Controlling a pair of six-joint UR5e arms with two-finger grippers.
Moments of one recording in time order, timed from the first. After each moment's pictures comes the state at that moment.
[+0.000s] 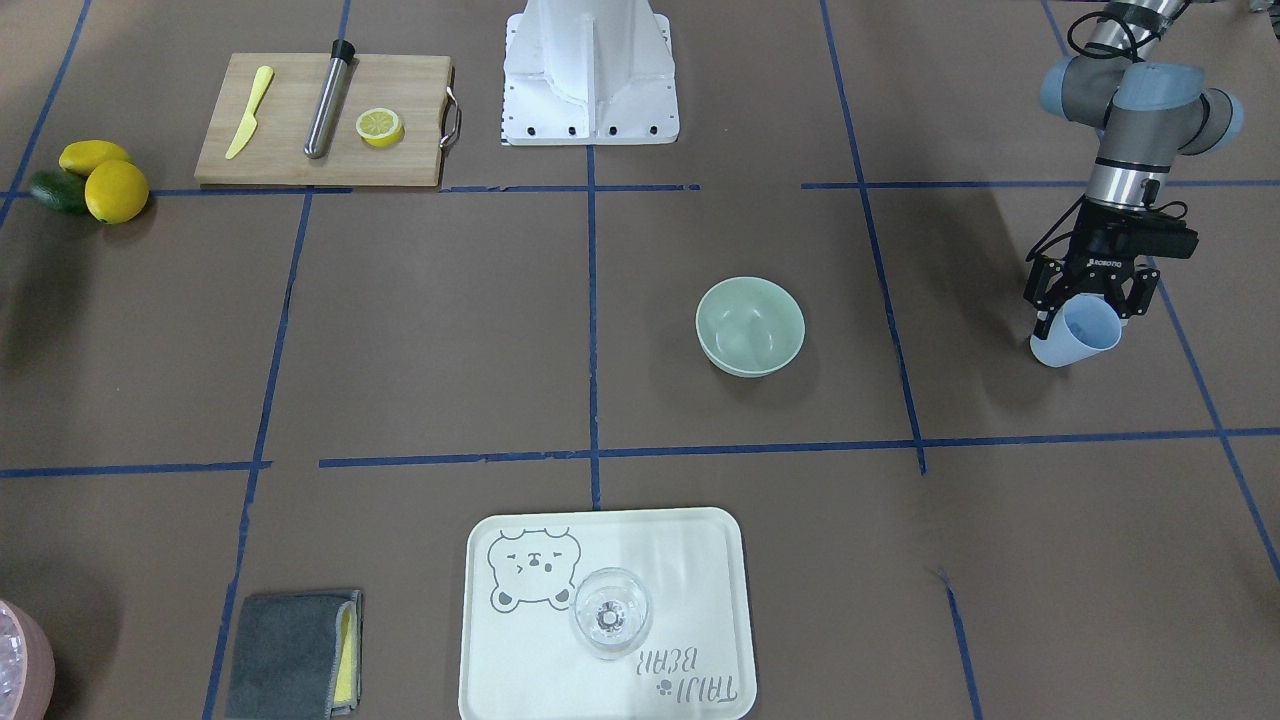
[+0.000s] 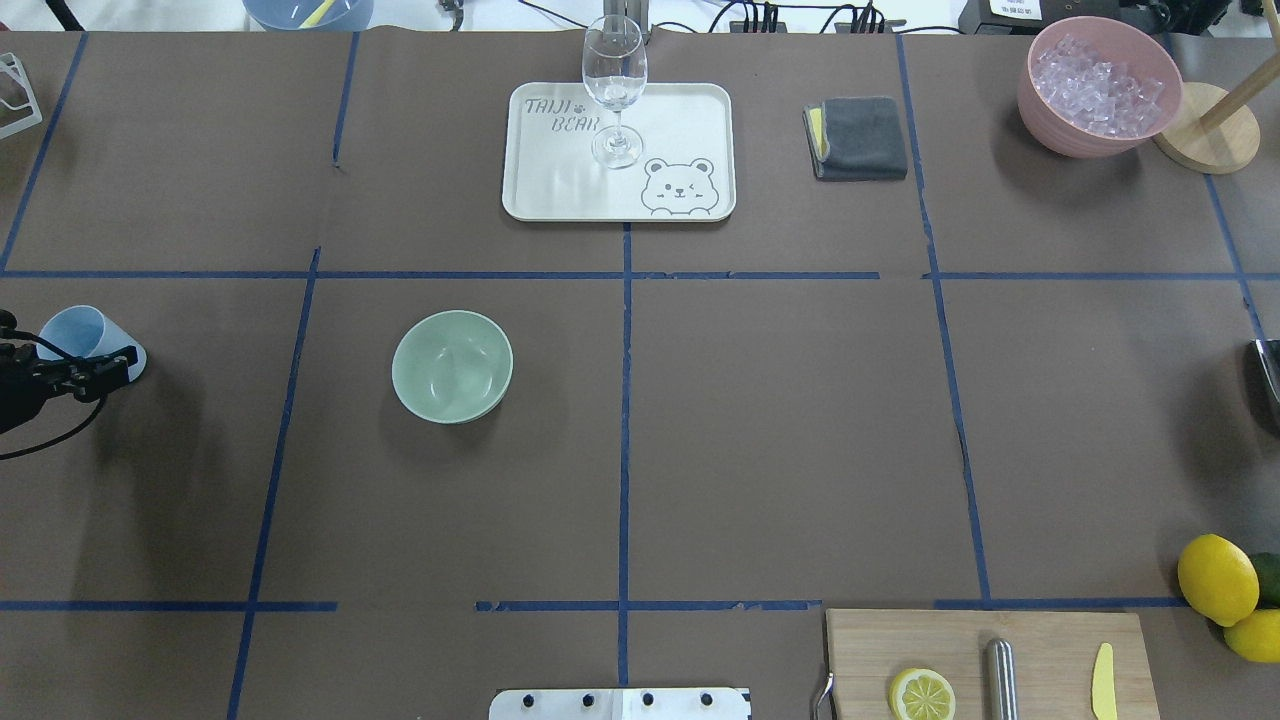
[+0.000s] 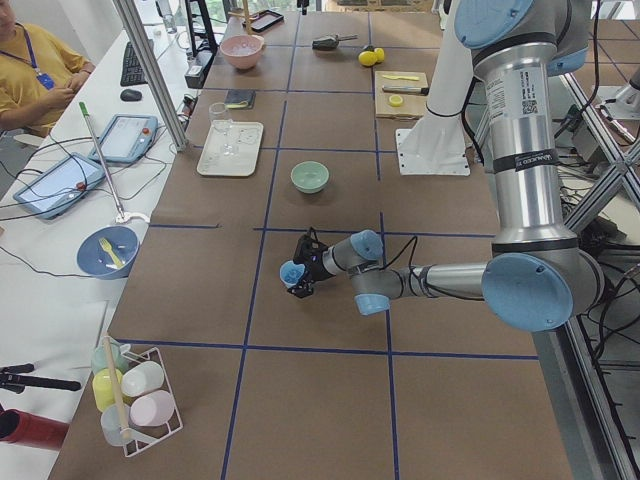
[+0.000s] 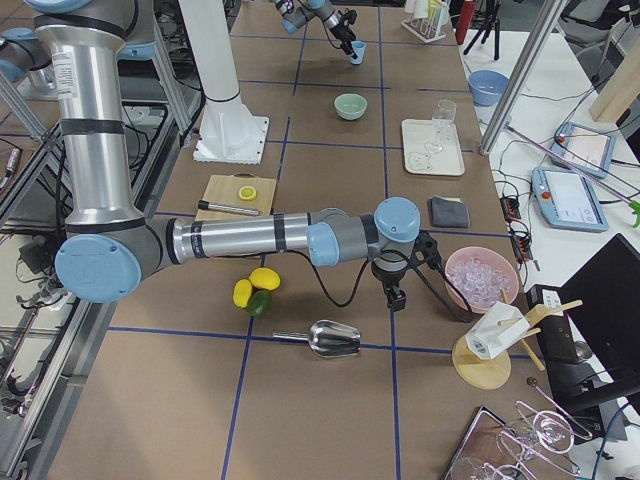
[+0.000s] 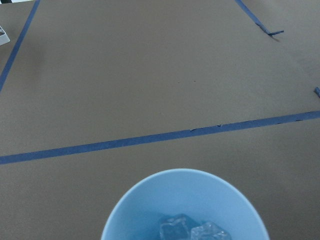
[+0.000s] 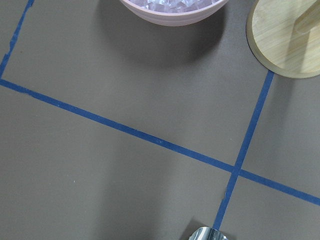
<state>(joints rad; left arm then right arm) -0.67 -1.37 -1.50 -2.93 -1.40 -0.97 1.48 -1.51 1.62 -1.46 2.40 -0.12</state>
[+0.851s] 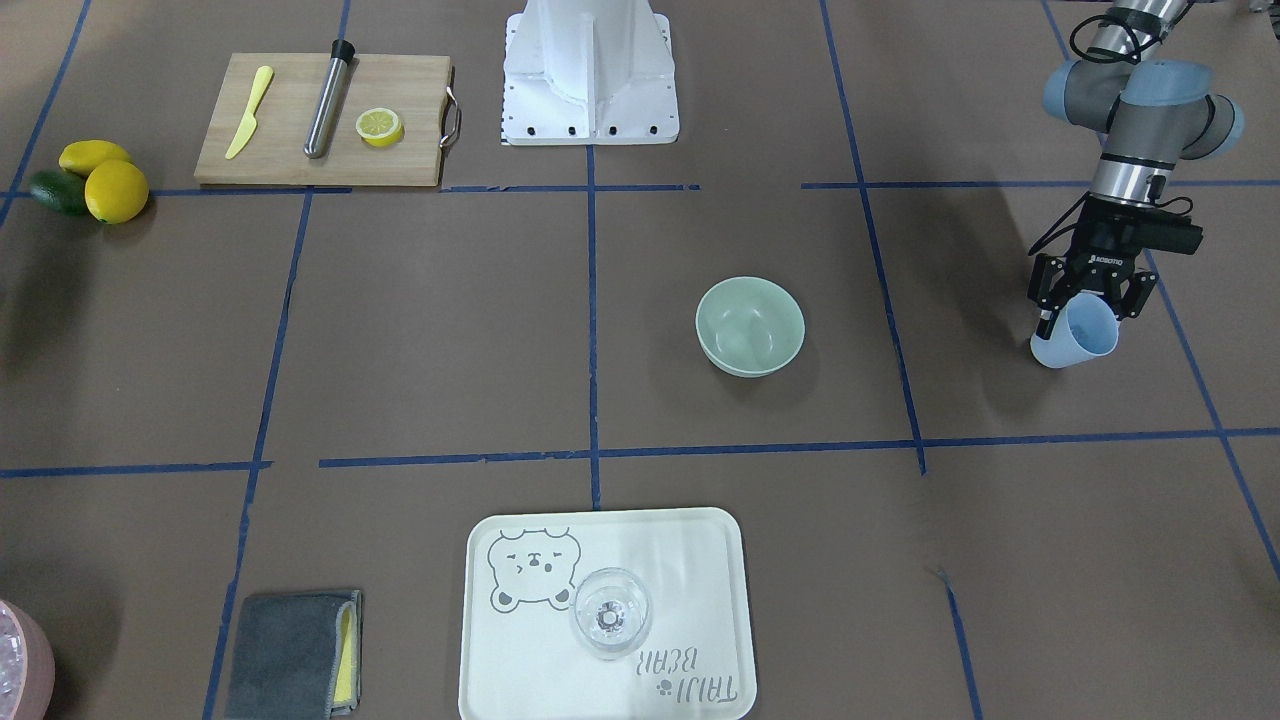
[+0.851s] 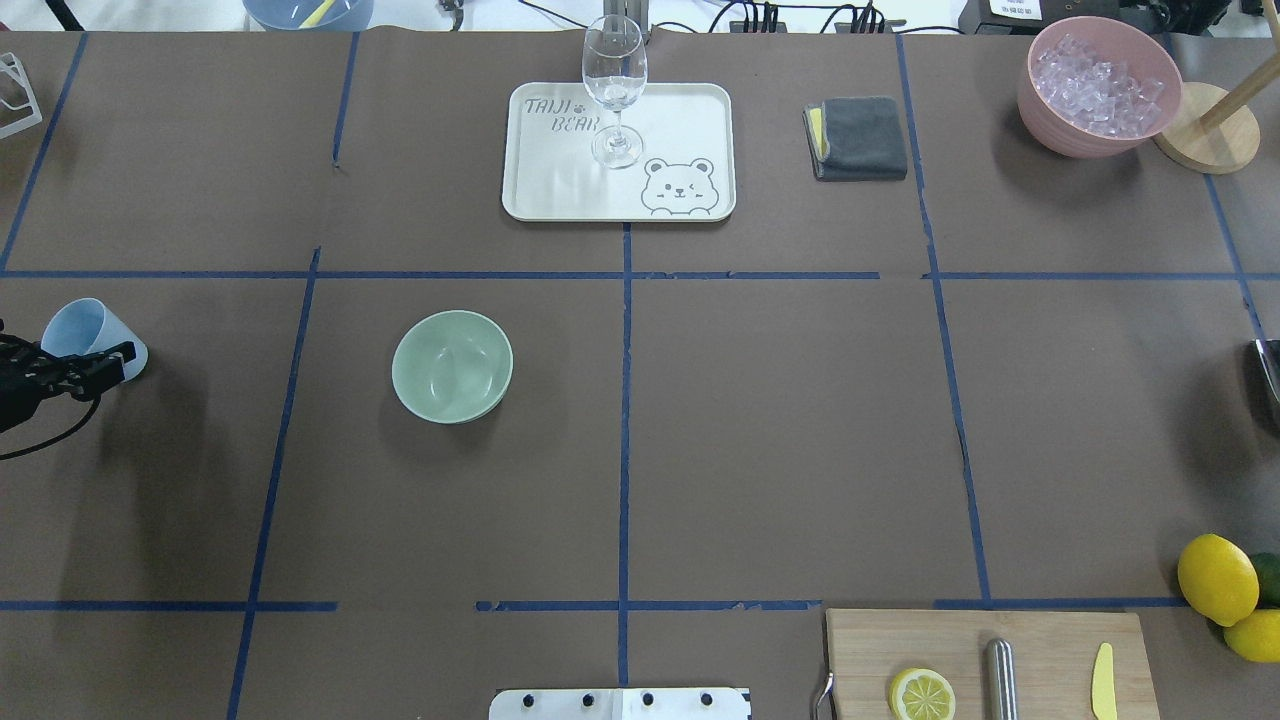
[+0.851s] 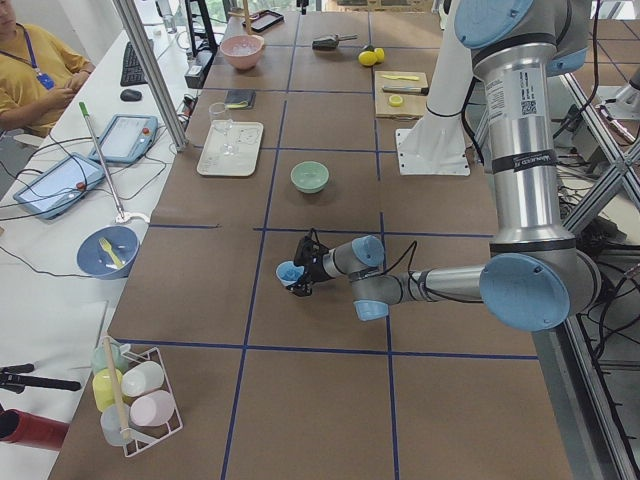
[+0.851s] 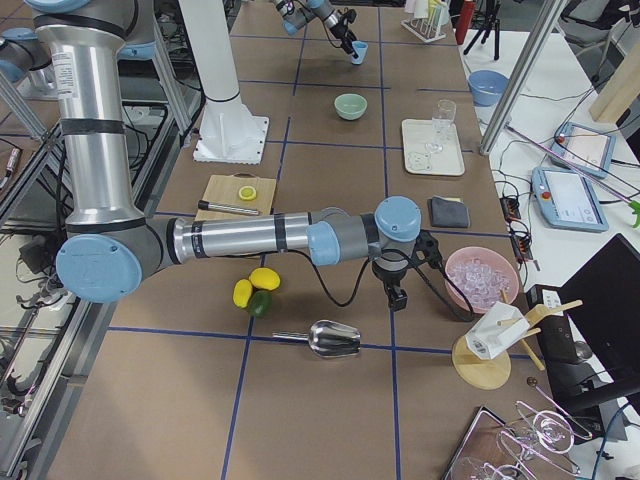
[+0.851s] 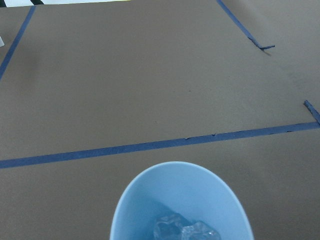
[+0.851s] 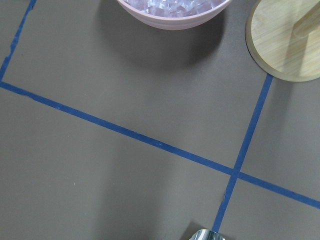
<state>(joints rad) -0.67 -1.37 -1.48 -3.03 -1.41 -0.97 1.48 -1.50 1.62 -1.46 2.39 -0.12</state>
